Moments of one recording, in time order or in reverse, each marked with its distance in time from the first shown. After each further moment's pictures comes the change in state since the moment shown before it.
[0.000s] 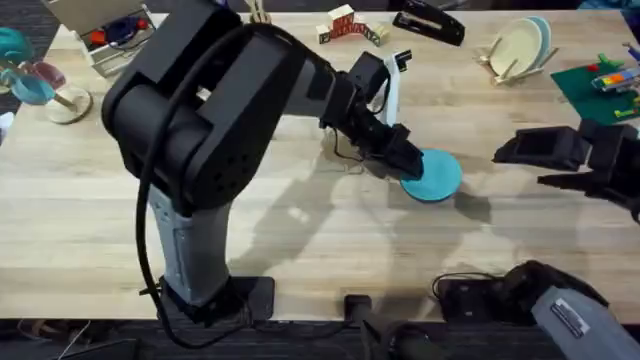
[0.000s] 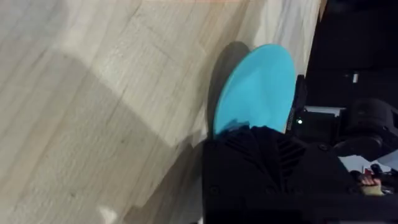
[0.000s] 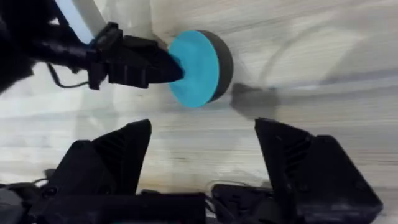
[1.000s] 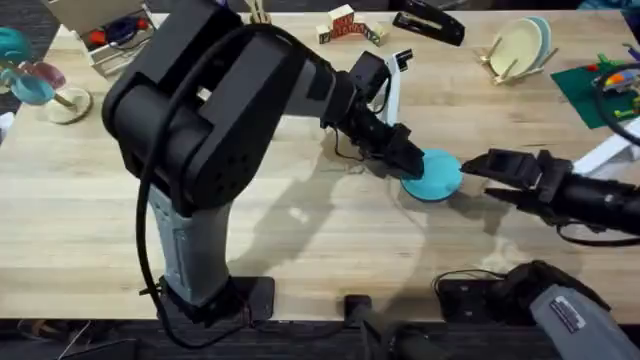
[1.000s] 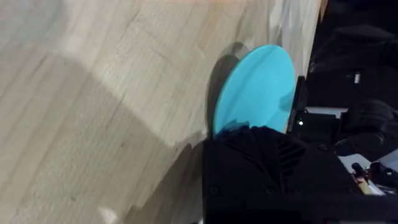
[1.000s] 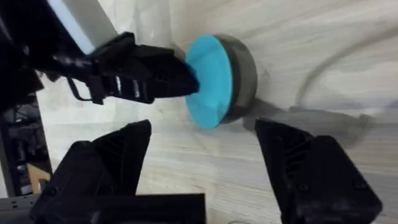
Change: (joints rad) left arm 0.000 0.000 0.000 0.015 -0.004 -0.003; right arm -0.141 -0.010 -0.403 0.301 -0.299 -0.032
